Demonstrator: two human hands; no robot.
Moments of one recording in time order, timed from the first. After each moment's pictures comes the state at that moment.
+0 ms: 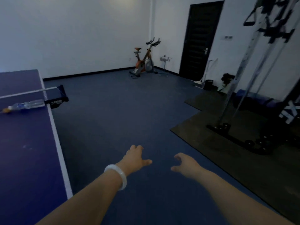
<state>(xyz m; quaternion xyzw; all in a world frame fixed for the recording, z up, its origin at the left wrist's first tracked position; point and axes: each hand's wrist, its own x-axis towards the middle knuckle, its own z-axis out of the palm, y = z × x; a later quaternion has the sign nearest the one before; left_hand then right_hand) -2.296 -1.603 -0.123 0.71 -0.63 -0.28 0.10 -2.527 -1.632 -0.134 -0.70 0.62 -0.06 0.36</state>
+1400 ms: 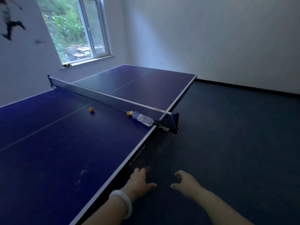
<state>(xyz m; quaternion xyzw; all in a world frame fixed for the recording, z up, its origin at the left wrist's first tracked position) -1.833 -2.022 -0.172 0.94 -0.07 -0.24 0.23 -1.879 -2.231 -0.191 -0.89 0.14 0.18 0.39</state>
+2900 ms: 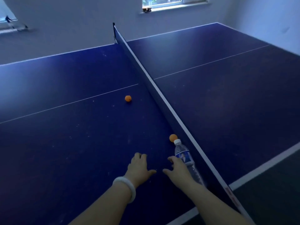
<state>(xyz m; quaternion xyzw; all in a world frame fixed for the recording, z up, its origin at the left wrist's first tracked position) -1.362 -1.963 -0.256 0.92 0.22 -0.20 0.26 -1.302 -2.127 -0.261 -0.88 -0.11 0.31 0.35</state>
